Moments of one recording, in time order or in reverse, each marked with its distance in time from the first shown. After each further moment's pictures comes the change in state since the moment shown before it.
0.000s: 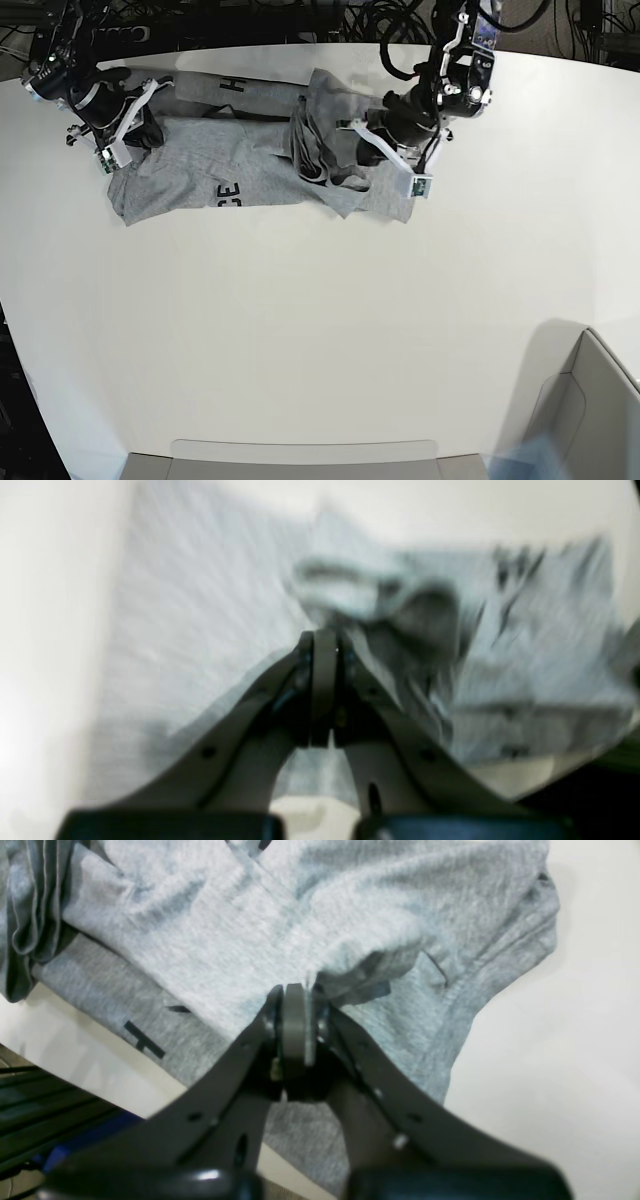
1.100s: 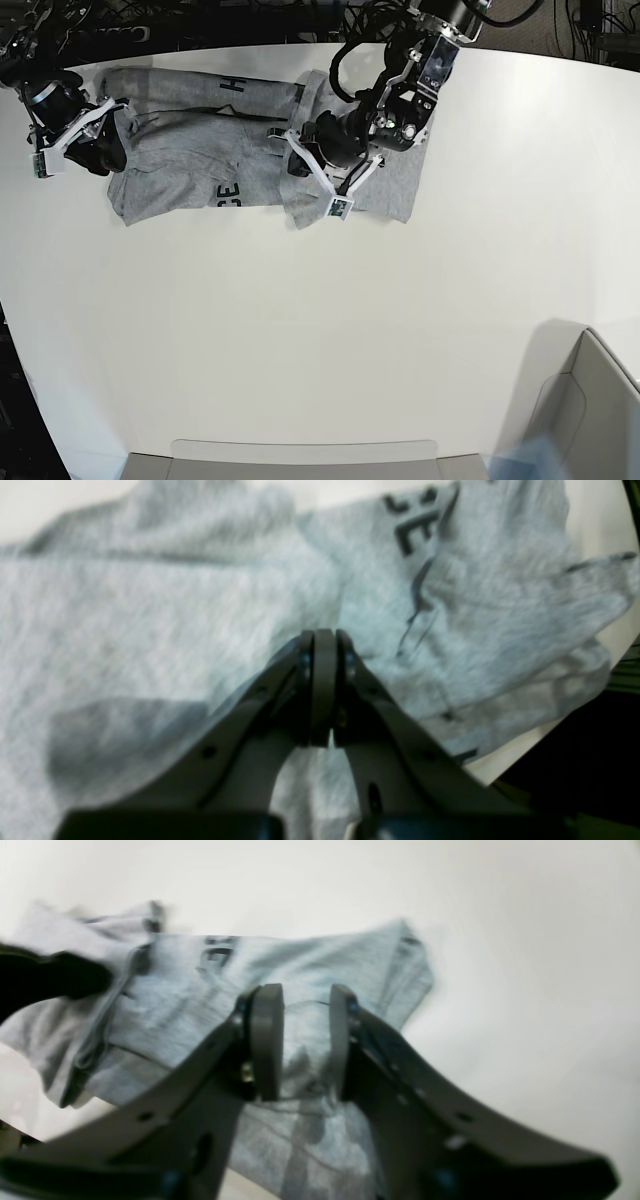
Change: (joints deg) left arm -11.9 3.3 13.3 -10.8 -0.2 -0.2 -0.1; right arm 2.1 -3.4 16.6 -1.5 15.3 0.0 0.1
